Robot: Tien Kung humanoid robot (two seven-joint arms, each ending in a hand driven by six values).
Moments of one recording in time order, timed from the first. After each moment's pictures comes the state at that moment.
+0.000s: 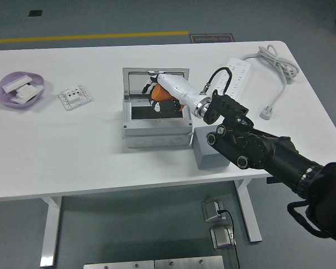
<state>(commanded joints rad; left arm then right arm) 0.06 0.13 -1.37 -0.18 1.46 0.16 0.28 0.90 0.00 0.56 0.64 -1.63 -0.19 0.24</state>
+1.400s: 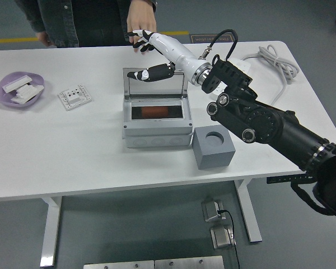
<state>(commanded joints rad) 0.05 0.13 -1.31 -0.18 1.39 0.17 0.27 1.05 -0.04 0.59 0.68 -1.49 -0.15 0.22</state>
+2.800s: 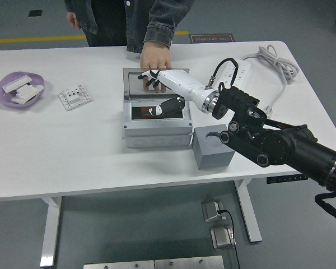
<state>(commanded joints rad) 0.06 0.12 -1.32 -0.18 1.39 0.17 0.26 0.96 -0.17 0.44 0.87 -1.59 -0.20 0.20</state>
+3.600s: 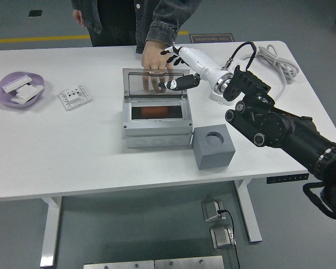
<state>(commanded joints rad) 0.04 0.12 -1.31 -0.18 1.41 0.16 0.26 0.99 -0.09 0.53 0.62 -1.57 -0.20 0.25</state>
